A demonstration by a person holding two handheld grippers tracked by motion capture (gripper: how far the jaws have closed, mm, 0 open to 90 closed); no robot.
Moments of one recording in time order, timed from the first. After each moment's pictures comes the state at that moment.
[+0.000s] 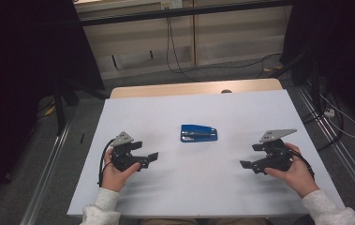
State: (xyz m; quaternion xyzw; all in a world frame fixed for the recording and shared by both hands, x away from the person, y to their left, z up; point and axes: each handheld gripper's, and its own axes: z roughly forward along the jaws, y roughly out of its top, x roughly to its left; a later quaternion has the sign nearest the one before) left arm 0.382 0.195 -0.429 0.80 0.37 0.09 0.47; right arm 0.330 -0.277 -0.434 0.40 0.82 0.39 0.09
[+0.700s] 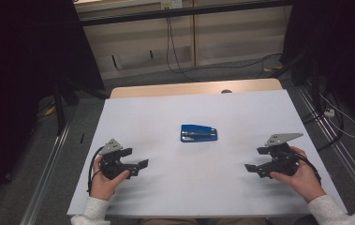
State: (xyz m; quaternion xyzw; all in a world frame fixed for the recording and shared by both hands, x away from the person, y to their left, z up) left arm 0.363 0.227 -0.435 0.80 0.38 0.10 0.46; right arm 0.318 -0.288 -0.436 0.41 0.82 0.38 0.10
